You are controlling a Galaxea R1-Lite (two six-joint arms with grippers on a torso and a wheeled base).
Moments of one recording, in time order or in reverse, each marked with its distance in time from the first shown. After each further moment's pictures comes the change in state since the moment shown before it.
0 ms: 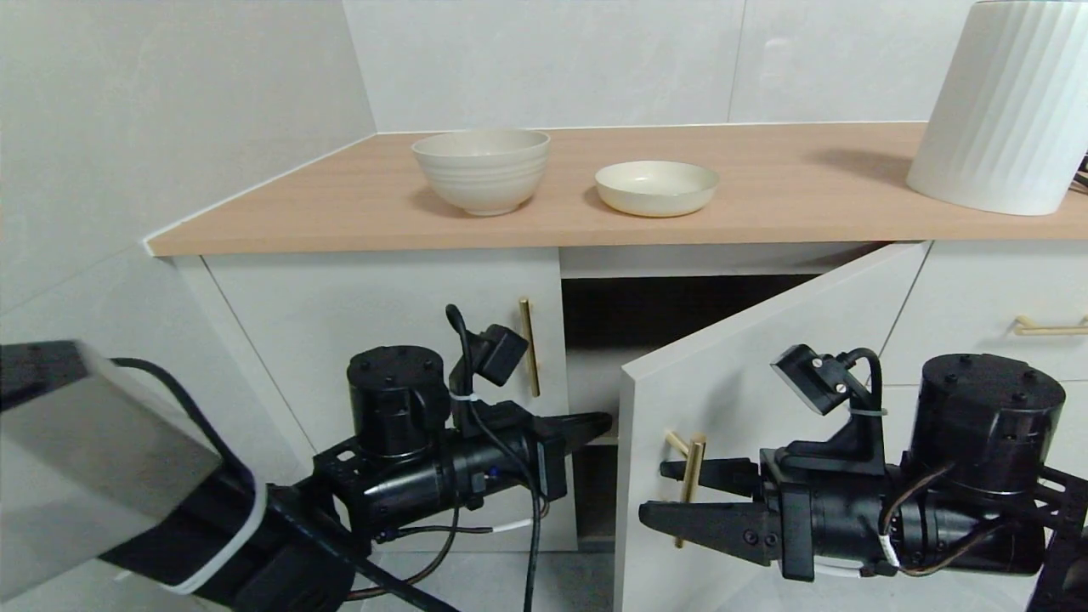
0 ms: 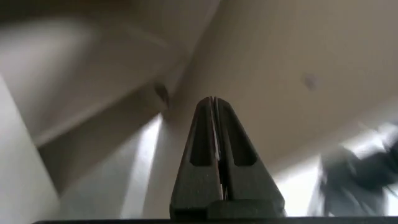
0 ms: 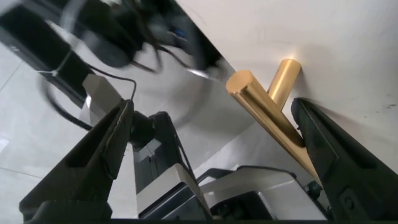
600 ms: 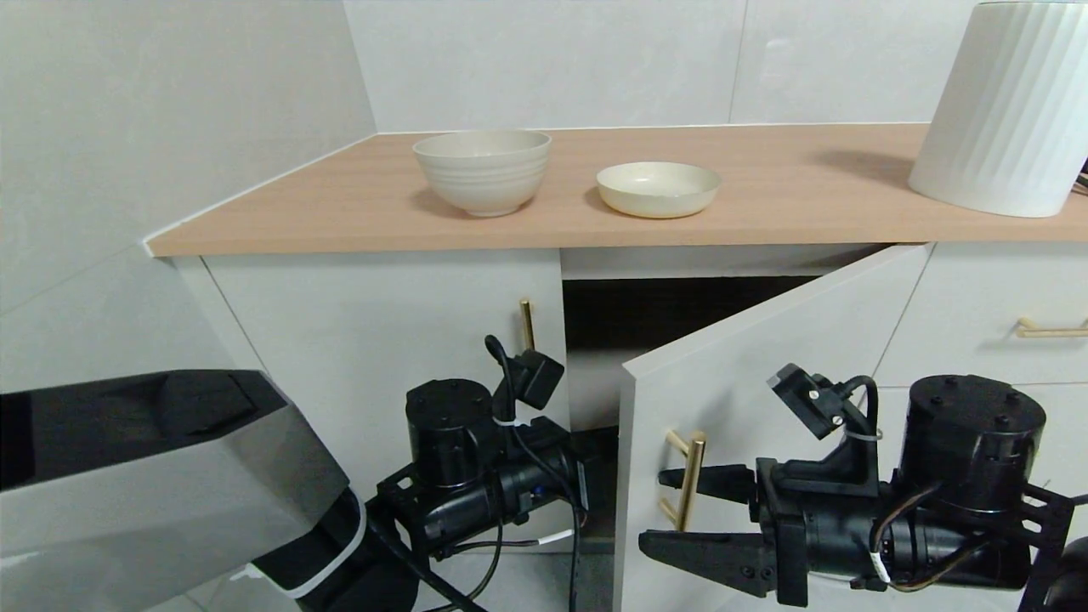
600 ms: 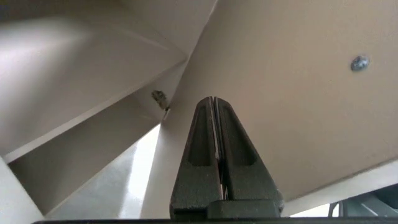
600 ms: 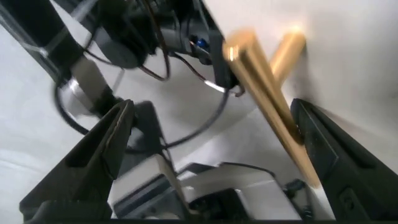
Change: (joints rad) left arm -0.059 0.159 -0.021 -0.182 0.060 -0.019; right arm -0.020 0.046 0.050 -0.076 0.001 -0.130
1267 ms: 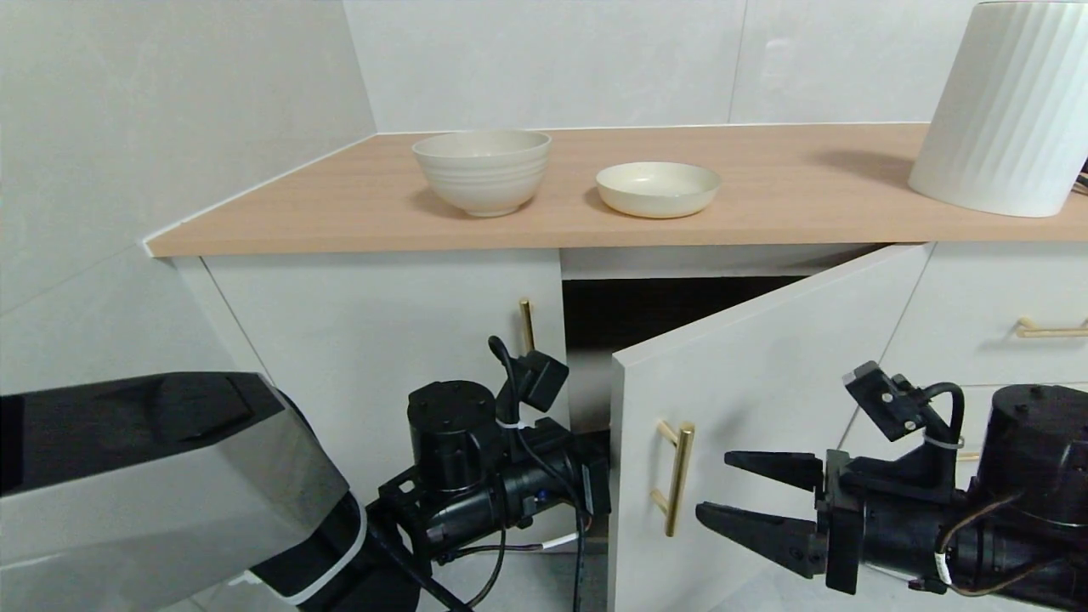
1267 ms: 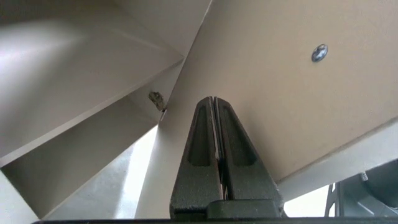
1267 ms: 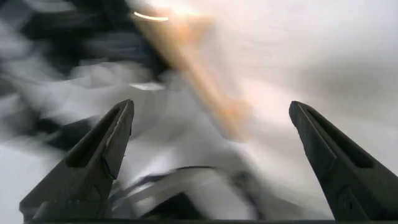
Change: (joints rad) left arm -0.020 -0.009 0.005 -0.002 0.001 0.001; right arm -0.099 -0.112 0.122 0.003 -0.183 -0.099
